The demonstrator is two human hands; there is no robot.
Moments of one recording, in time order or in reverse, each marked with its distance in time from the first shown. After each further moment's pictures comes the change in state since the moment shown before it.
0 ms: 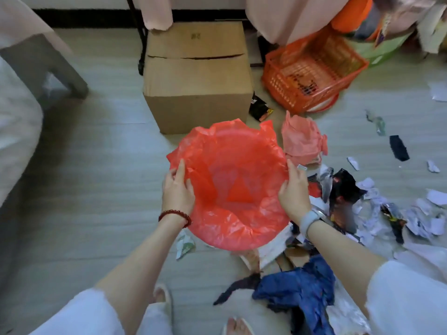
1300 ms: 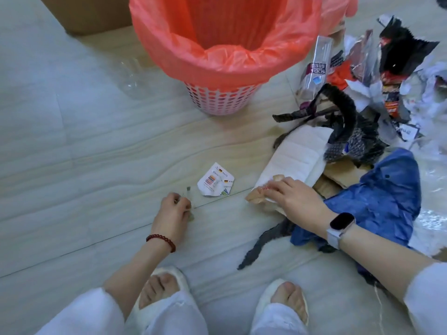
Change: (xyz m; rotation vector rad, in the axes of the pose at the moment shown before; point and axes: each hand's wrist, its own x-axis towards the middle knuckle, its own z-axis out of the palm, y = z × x) left_hand -0.056 -0.317 0.193 0.334 -0.557 0.297; right_hand -0.118 0.209 0.239 -0.652 -0.347 -0.531
